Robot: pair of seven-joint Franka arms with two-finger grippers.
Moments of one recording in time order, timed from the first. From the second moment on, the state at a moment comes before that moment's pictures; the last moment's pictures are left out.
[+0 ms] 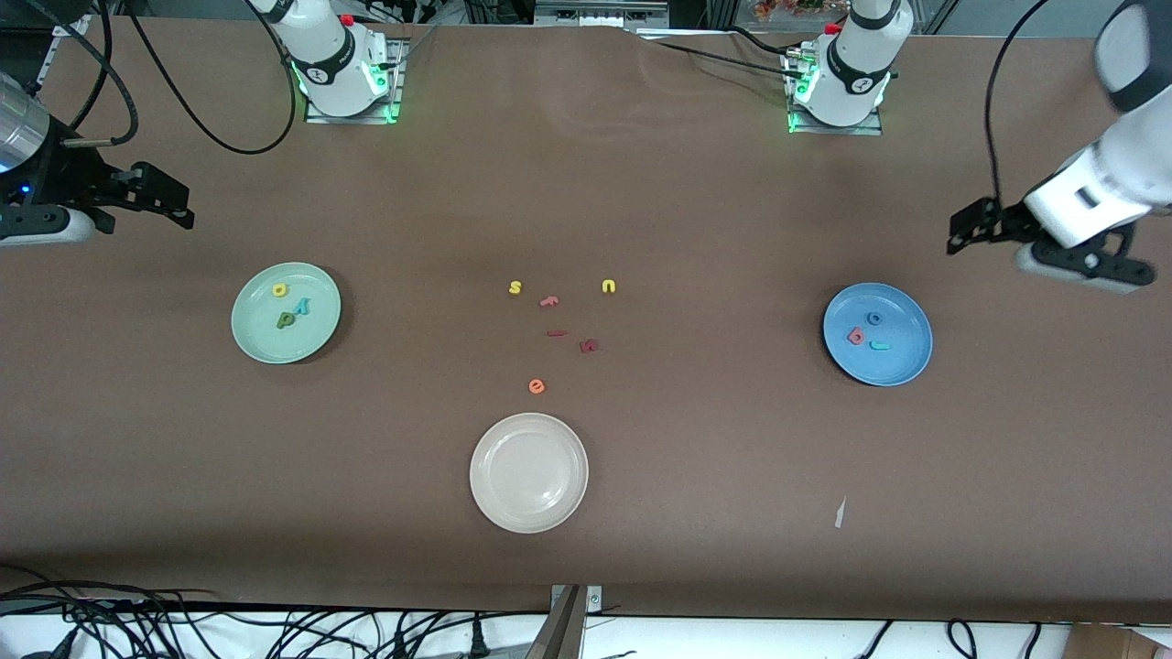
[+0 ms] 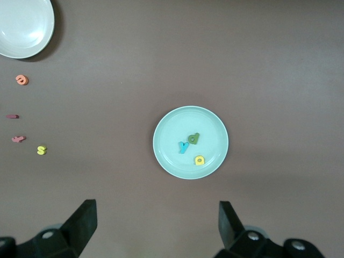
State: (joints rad) left arm -0.13 -0.05 0.14 -1.82 -0.03 1.71 0.22; right arm 0.07 -0.02 -0.03 -1.66 0.01 1.63 -0.03
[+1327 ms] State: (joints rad) left arm -0.20 0.00 0.13 -1.56 -0.01 1.52 0.22; right arm 0.07 -0.02 -0.05 -1.66 0.01 1.63 -0.03
